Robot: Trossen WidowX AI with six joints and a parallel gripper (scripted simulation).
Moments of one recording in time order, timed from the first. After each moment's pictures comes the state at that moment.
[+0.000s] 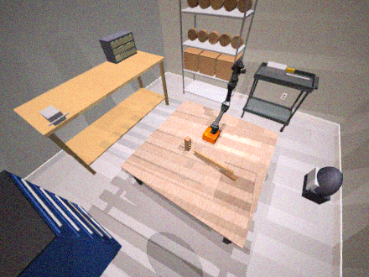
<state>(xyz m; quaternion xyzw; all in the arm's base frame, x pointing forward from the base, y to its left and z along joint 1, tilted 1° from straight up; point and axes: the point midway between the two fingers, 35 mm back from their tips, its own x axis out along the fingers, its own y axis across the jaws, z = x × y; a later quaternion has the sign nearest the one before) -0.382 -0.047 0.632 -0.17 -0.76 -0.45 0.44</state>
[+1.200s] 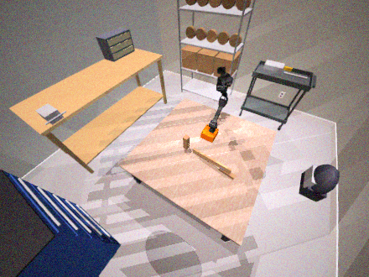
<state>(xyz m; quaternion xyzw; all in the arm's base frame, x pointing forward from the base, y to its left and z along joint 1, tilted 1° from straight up) 0.082 0.007 0.695 -0.47 -0.41 -0.23 0.74</state>
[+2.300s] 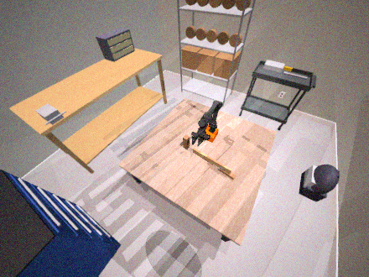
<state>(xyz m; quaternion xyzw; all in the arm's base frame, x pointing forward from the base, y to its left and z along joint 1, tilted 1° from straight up) 0.412 0.051 0.278 -0.59 0.20 0.23 0.75</state>
